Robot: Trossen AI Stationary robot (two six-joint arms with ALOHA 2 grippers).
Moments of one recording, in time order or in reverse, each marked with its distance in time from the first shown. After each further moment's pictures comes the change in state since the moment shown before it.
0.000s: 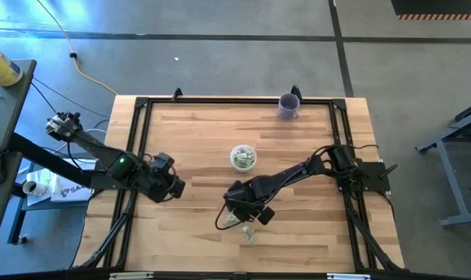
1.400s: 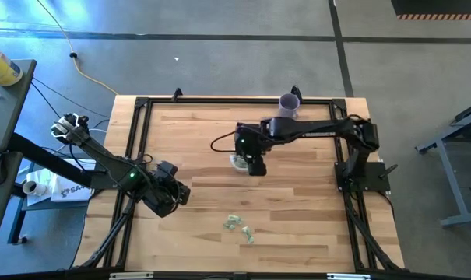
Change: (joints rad) left arm -0.094 0.138 -0.002 0.028 -0.089 -0.167; right arm -0.383 -0.310 -0.002 -0.128 0.003 0.392
